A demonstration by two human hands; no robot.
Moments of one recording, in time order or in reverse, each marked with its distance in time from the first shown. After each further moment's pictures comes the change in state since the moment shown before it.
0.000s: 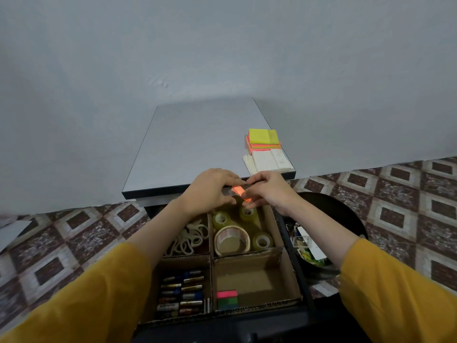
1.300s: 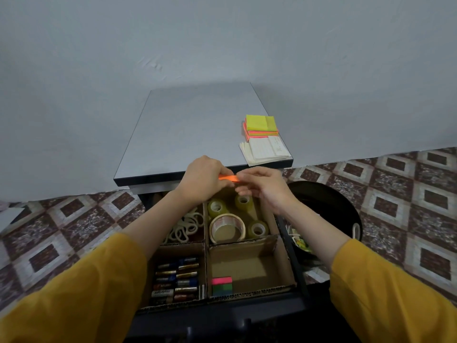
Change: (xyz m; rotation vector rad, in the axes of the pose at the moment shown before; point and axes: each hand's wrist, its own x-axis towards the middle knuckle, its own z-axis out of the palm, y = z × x) left_hand 0.001 0.006 0.005 0.059 0.008 -0.208; right_hand 0.000 0.027 0.002 0.215 -0.008 -0.123
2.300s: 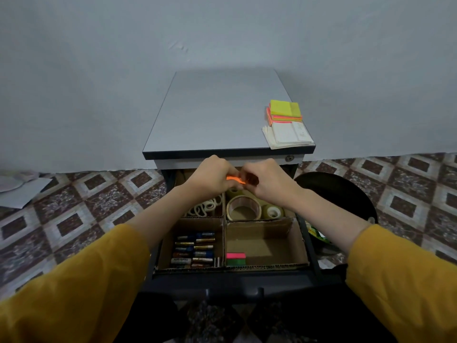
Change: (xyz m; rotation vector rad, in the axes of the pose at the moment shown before) left_hand -0.050 -0.003 -0.004 -0.100 -0.145 -0.084; right_hand -0.022 0.001 0.035 -1.235 -0.251 -0.589
